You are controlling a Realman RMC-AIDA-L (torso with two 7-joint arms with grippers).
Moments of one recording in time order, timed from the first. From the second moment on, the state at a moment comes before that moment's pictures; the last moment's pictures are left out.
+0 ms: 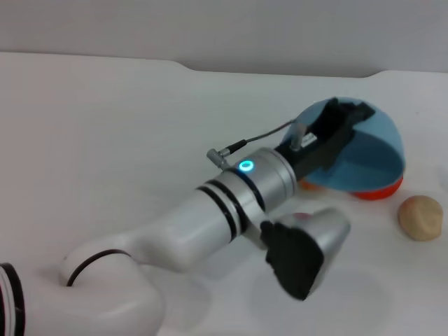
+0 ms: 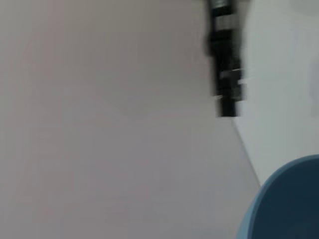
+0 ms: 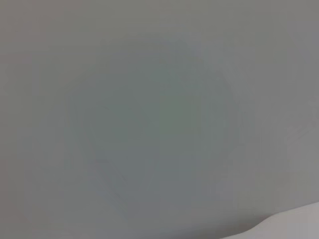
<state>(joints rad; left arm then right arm) -0.53 -2.08 2.64 0.93 2.15 -0.56 -1.31 0.30 2.06 -0.30 -0.42 -1.72 -1.35 1.29</state>
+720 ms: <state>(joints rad) -0.54 -2.06 2.33 0.99 1.81 -0.38 -2.47 0.30 2.06 -0.30 -0.42 -1.73 -1.36 1.29</state>
